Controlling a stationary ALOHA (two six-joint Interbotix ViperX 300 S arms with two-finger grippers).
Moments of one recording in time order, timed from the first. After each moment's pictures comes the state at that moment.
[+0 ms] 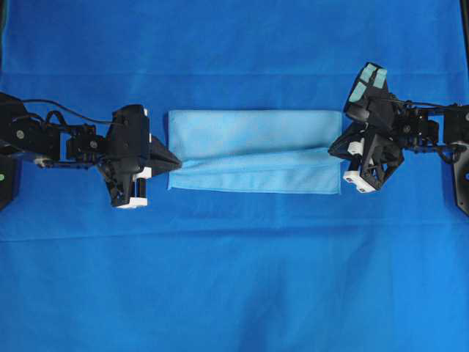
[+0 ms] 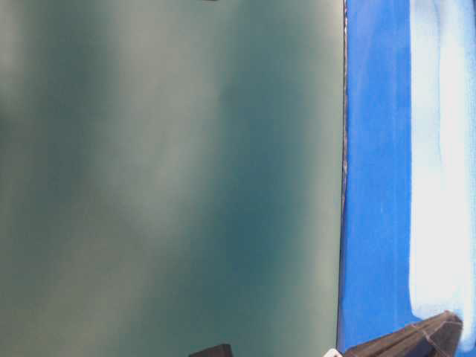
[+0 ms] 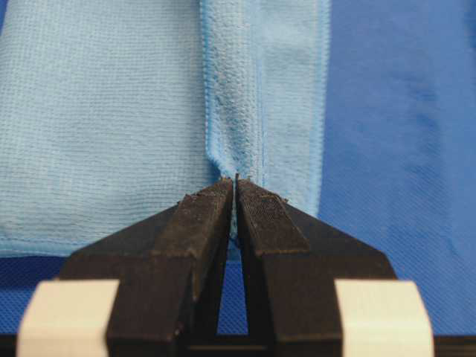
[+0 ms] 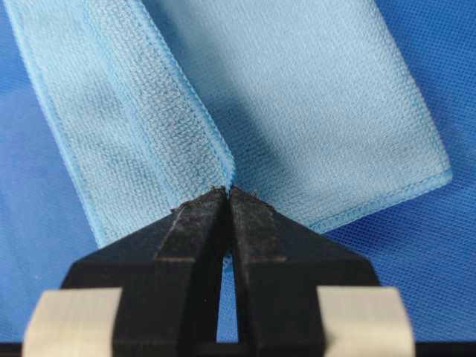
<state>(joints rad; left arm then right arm) 0.05 0.01 1.02 -0.03 -0.38 0.05 -0.15 -0.22 1.07 -0.05 0.03 0.39</state>
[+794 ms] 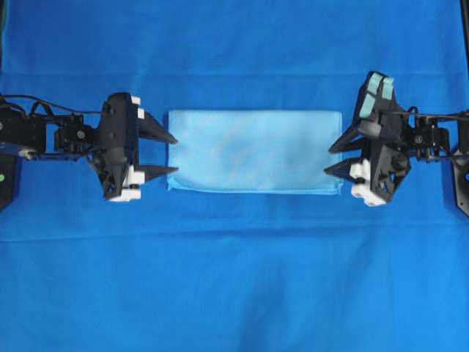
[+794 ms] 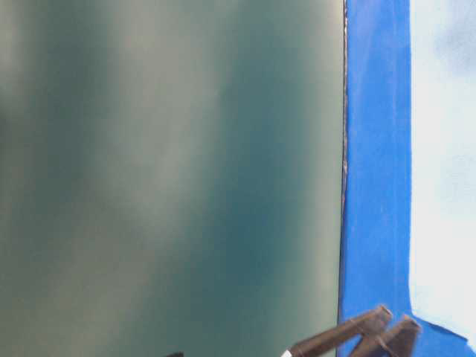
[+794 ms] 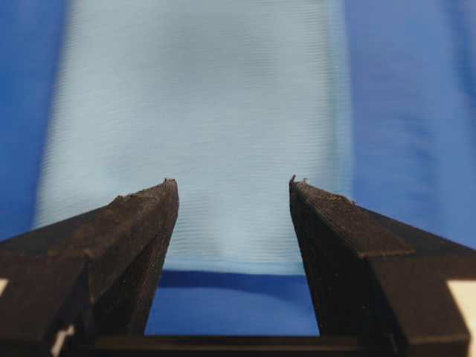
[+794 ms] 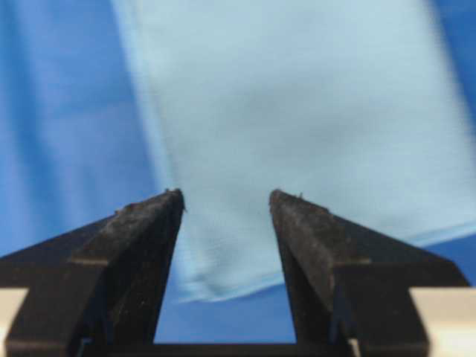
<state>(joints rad) 0.10 -0.12 1.02 -0.02 -0.29 0.08 -0.12 -0.35 1.04 -0.11 0.10 0.38</state>
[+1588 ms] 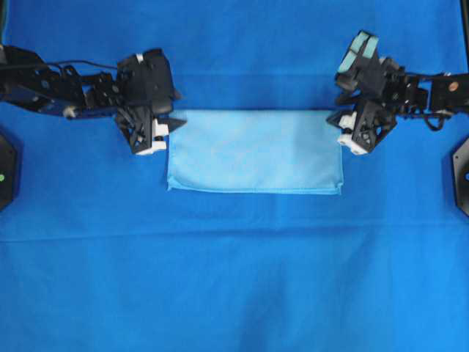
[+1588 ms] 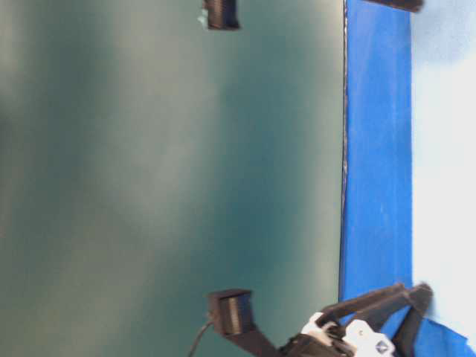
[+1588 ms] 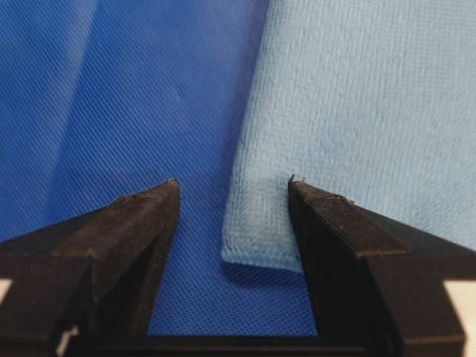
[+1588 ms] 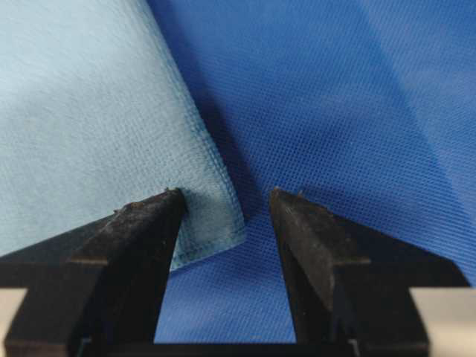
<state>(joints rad) 0.32 0.11 0.88 -0.03 -0.19 0.19 -0.39 -0.09 1.01 -0.30 0.01 0.37</state>
